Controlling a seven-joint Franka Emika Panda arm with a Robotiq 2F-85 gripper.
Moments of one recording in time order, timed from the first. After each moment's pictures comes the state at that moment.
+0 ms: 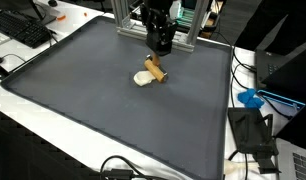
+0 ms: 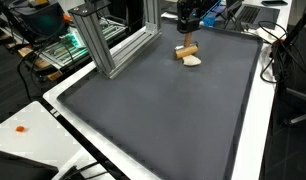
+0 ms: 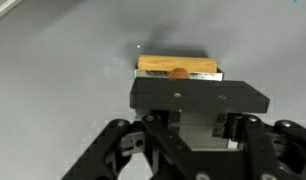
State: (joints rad) arm 0.18 0.20 0.10 -2.05 -0.07 2.25 0.78
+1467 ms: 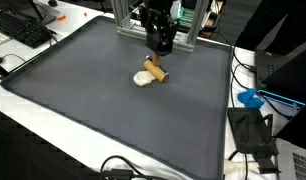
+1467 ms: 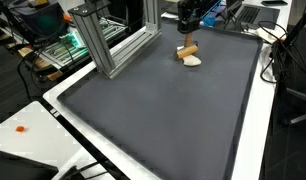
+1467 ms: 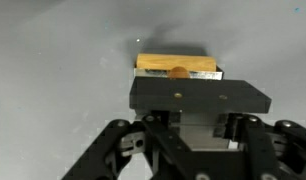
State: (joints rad) arm 0.18 0.20 0.10 -2.07 -0.07 2.29 0.69
